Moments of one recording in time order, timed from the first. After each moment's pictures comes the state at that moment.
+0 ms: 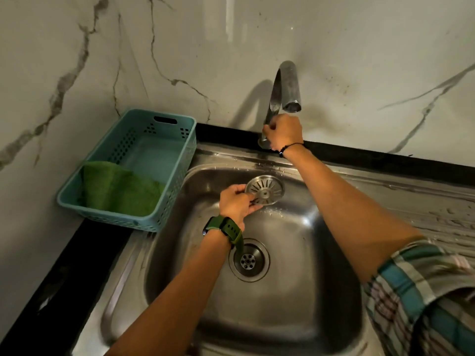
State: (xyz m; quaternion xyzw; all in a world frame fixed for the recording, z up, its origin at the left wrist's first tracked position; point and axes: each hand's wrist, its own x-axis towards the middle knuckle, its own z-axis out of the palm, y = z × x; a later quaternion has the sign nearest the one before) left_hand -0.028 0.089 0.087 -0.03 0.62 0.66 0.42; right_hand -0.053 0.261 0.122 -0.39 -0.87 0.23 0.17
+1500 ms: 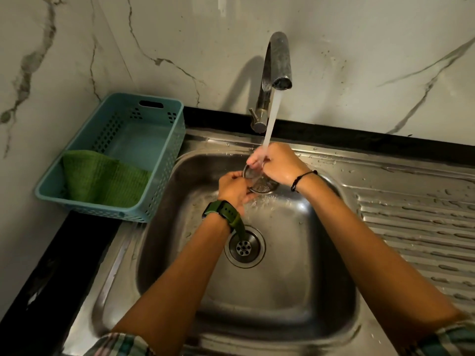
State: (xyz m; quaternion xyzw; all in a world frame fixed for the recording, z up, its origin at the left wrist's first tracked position) left_hand -0.032 0.108 0.066 -0.05 0.61 0.65 0.44; right_hand 0.023 0.202 0.114 -0.27 -0.90 0.35 0.01
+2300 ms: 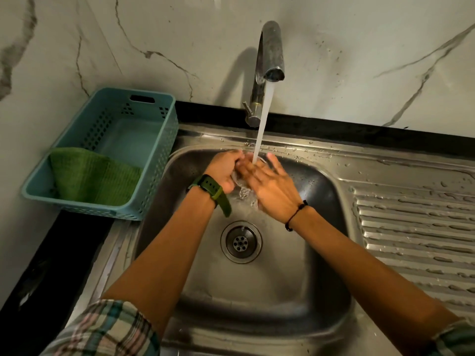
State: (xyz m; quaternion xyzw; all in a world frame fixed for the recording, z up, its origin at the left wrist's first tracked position) left_hand -0.063 0.121 0.080 0.03 0.57 0.63 0.52; right_hand 0.059 0.179 0.062 -0.08 -0.99 -0.09 0.04
